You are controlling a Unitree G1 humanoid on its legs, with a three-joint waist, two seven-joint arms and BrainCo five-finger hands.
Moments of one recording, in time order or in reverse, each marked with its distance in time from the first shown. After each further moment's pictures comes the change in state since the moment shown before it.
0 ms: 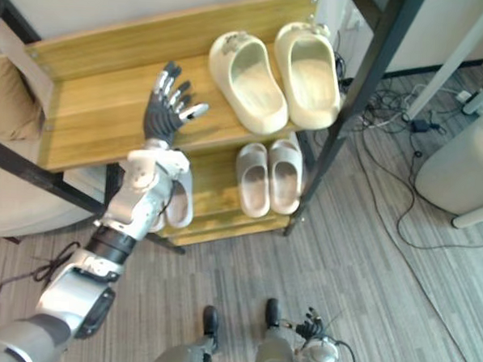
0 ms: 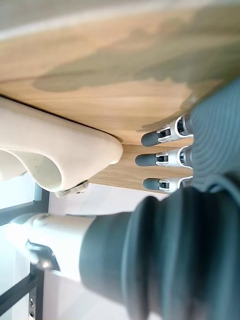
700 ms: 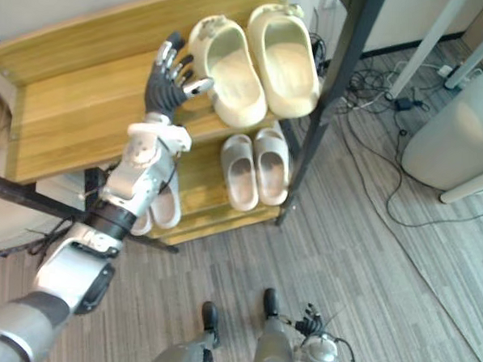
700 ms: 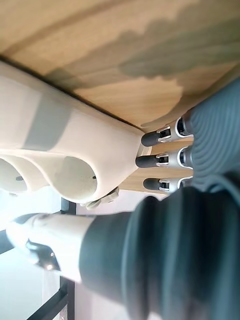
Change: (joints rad) left arm -0.134 0.033 -0.024 0.094 -0.018 0.015 -0.001; right arm 0.001 0.006 -0.004 -0.028 0.002 -0.001 0.000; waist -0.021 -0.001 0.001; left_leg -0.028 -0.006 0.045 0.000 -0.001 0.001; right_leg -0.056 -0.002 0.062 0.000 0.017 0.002
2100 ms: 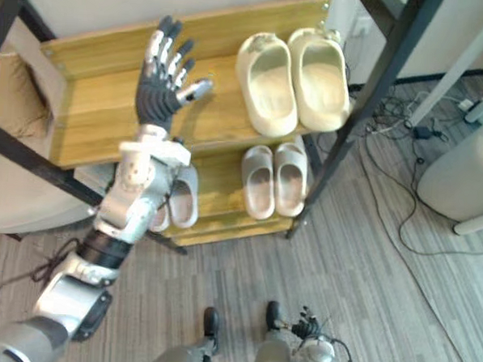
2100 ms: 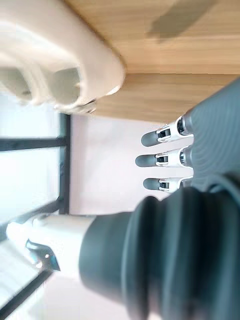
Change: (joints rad) left arm 0.328 -0.071 -0.070 -0.515 0.060 -0.032 0.015; right arm -0.012 0.001 0.075 0.050 -0.005 -0.001 0.024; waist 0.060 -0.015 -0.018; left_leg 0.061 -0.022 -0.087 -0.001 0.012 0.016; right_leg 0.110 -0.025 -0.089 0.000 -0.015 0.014
